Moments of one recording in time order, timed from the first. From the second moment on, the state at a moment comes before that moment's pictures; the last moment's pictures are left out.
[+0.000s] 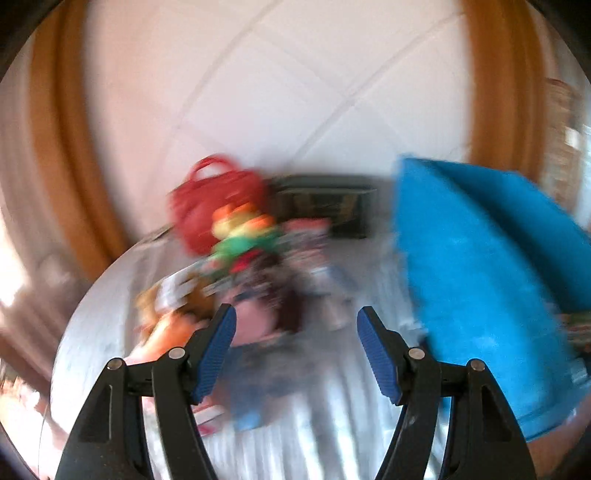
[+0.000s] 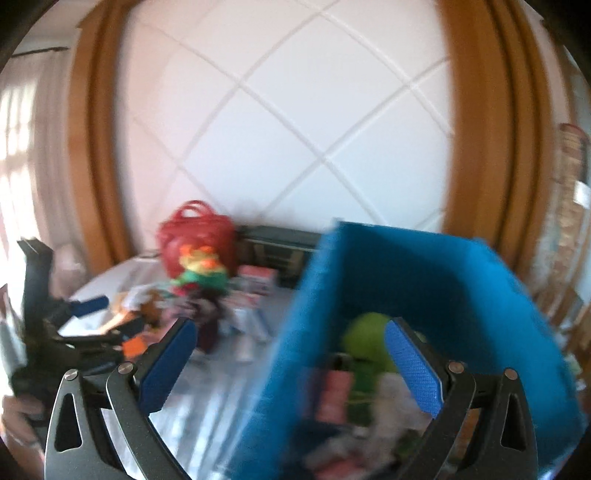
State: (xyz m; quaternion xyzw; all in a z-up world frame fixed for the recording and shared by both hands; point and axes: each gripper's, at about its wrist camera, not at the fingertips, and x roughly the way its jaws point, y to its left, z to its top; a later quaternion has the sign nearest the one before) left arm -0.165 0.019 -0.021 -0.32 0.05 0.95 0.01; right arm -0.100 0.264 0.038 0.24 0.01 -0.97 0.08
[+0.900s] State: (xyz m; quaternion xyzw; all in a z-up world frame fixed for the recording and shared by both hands) left arm -0.218 -0.207 -0.193 -0.45 -0.13 0.87 -0.15; right arm -0.285 -0.048 -0.177 0.46 0.04 -0.81 0.36
